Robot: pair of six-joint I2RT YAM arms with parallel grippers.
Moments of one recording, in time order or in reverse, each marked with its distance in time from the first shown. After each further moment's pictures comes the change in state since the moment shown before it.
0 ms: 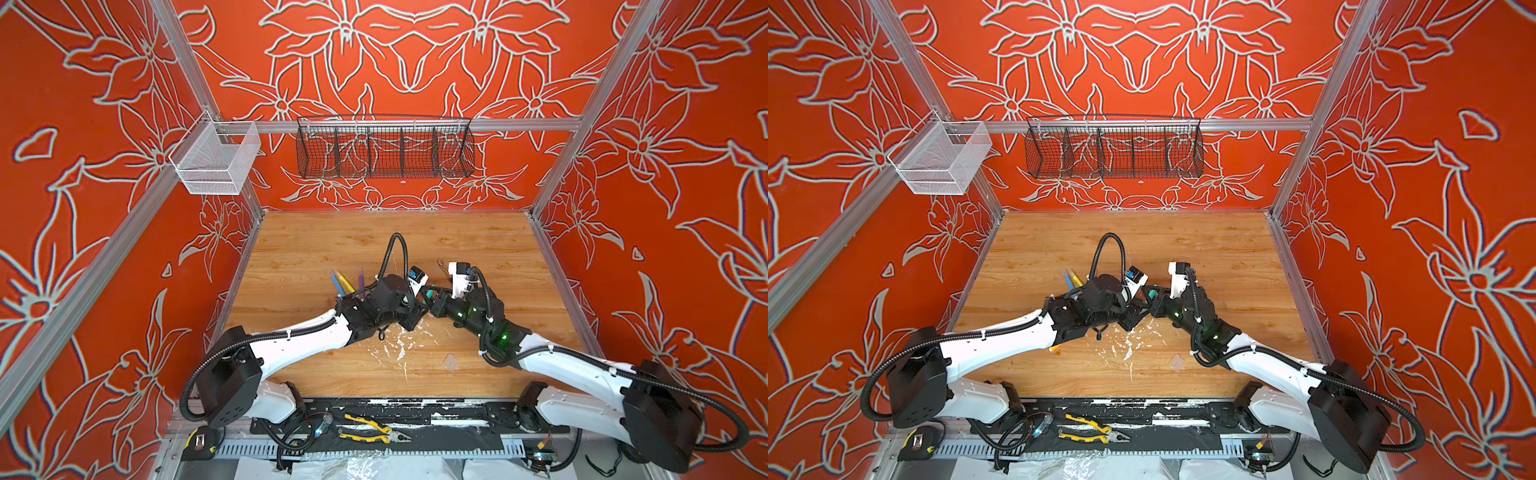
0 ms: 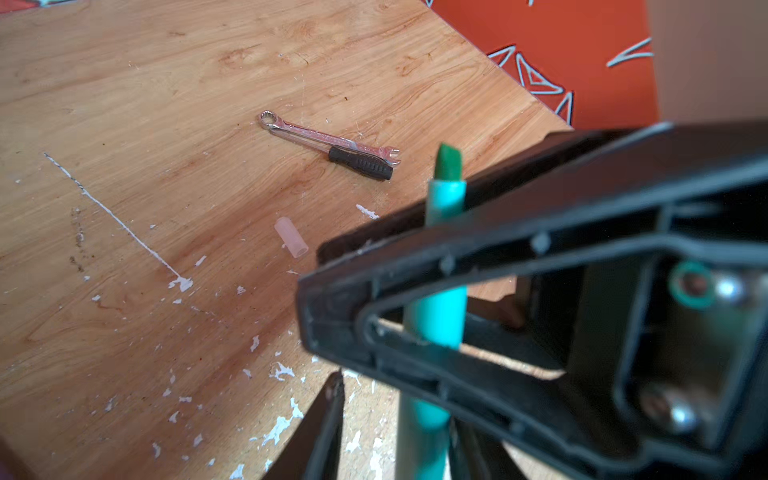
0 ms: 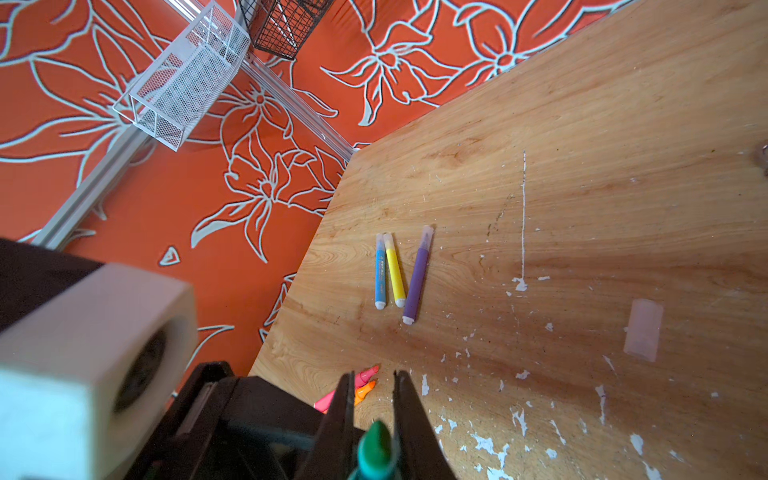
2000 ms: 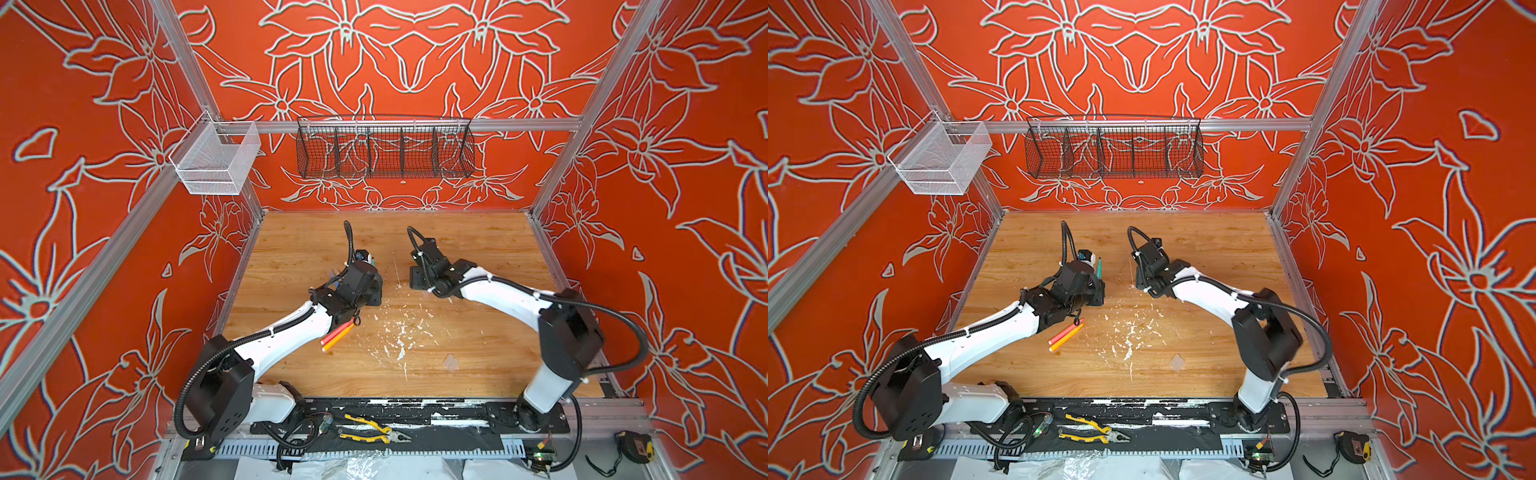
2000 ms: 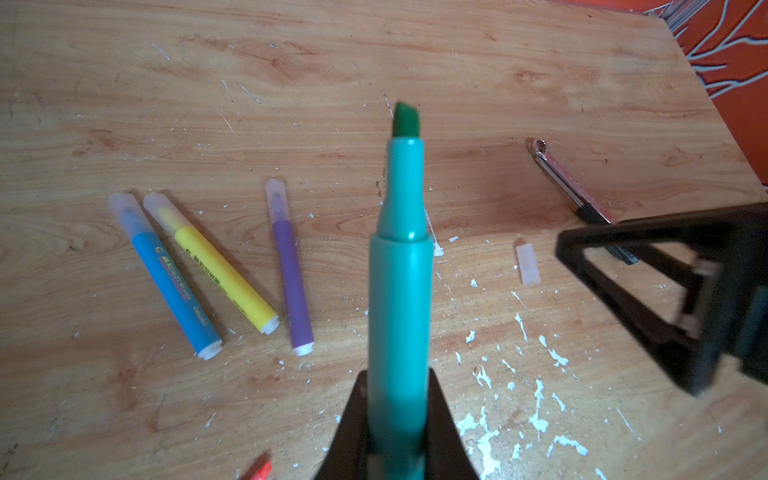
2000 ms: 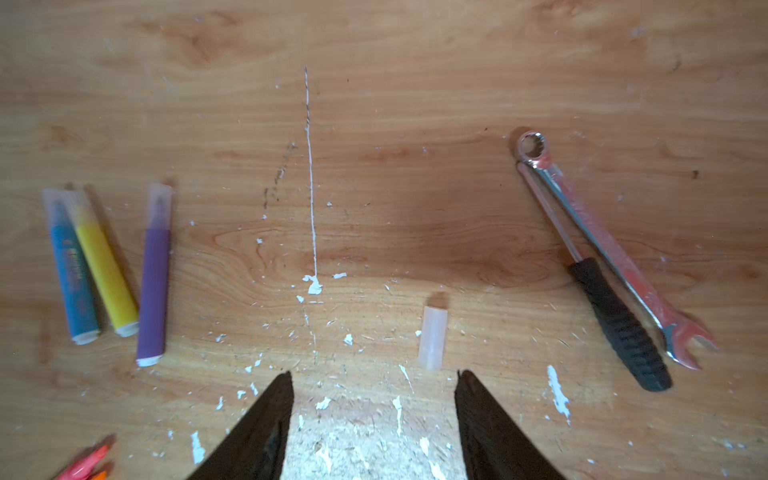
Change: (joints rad) left arm 0.265 -0.069 -0.044 -0.161 -0.264 -0.249; right arm -0.050 0.662 0.823 -0.980 0.270 -0.200
